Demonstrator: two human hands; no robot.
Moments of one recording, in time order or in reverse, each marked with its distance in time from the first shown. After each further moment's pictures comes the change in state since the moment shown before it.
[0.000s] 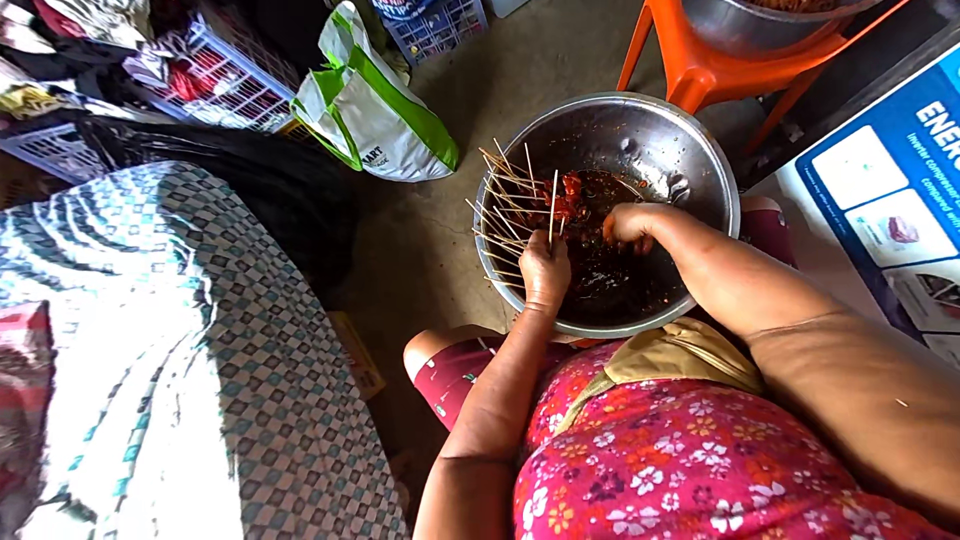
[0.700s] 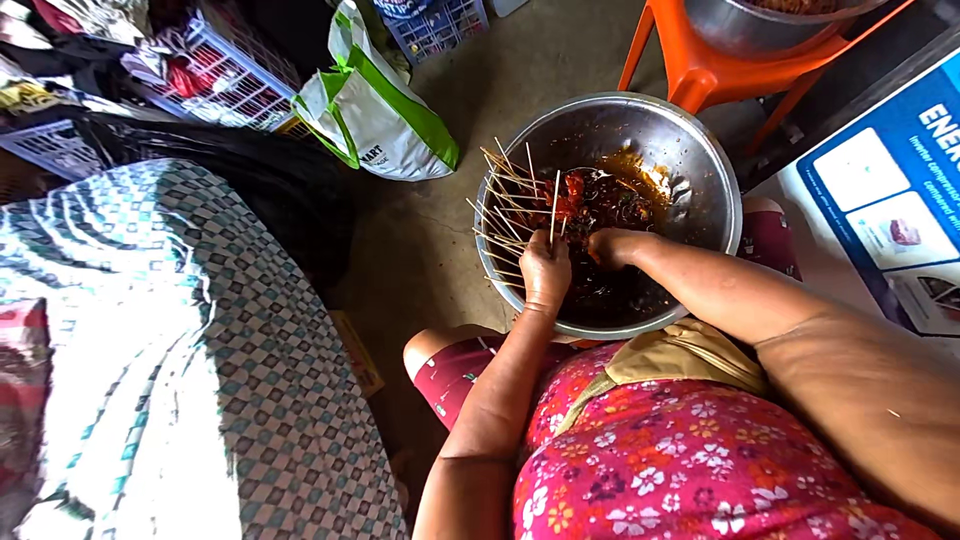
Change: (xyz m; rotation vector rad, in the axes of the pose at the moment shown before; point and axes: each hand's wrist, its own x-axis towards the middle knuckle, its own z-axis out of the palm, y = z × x) left_hand 0.005 -0.002 0.002 -0.035 0.028 0.039; right_hand -0.008 -0.028 0.036 -0.435 -0.043 -0.220
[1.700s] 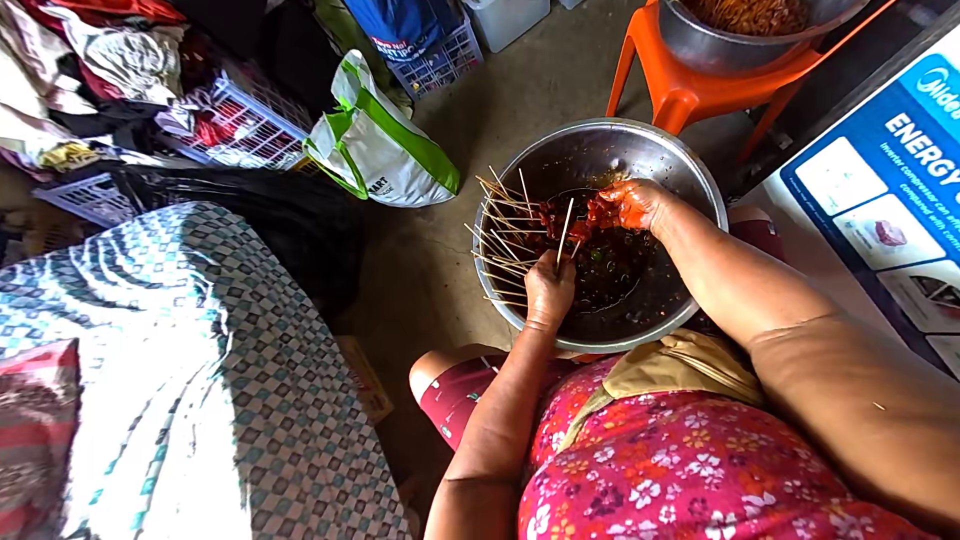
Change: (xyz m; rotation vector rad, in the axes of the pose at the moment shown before) left_hand 0.001 0.001 0.002 0.005 -0.125 0.081; right_hand -0.018 0.052 -0.050 1.868 0.413 -0.065
